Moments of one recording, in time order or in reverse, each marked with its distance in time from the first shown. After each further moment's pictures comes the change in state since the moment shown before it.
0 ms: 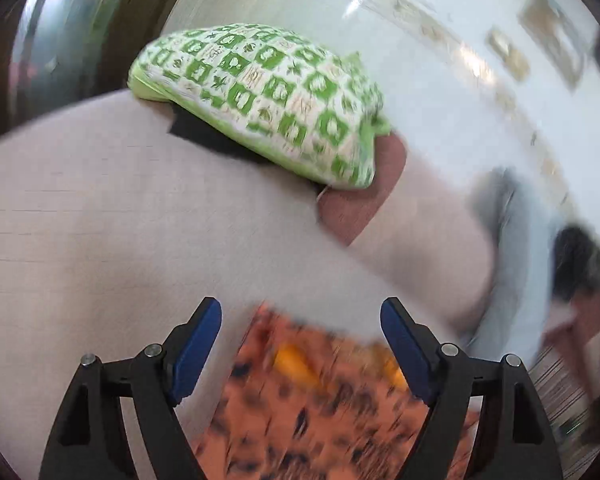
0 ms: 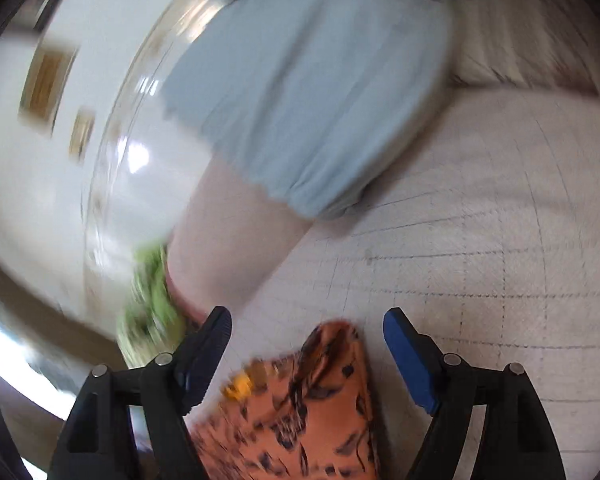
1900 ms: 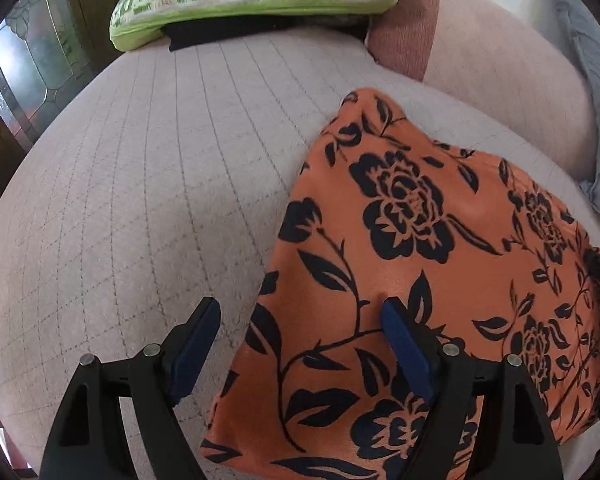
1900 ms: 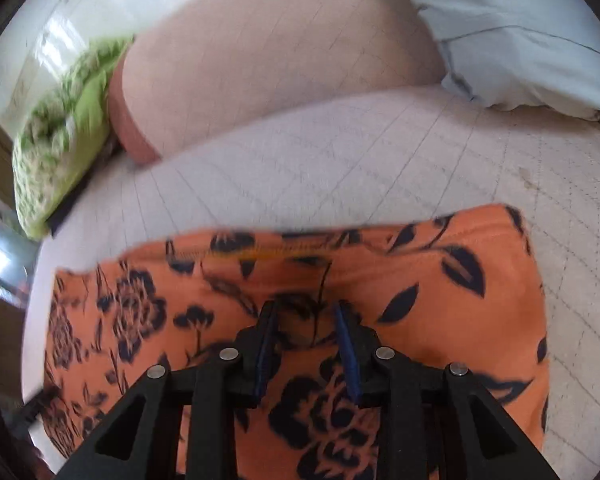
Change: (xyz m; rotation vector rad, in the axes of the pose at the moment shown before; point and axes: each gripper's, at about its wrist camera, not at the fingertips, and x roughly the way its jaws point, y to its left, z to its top) left arm 0.106 -0.003 -0.071 0.281 0.325 0.345; right arm 0.155 0.062 -0.064 -0.269 0.264 -0.266
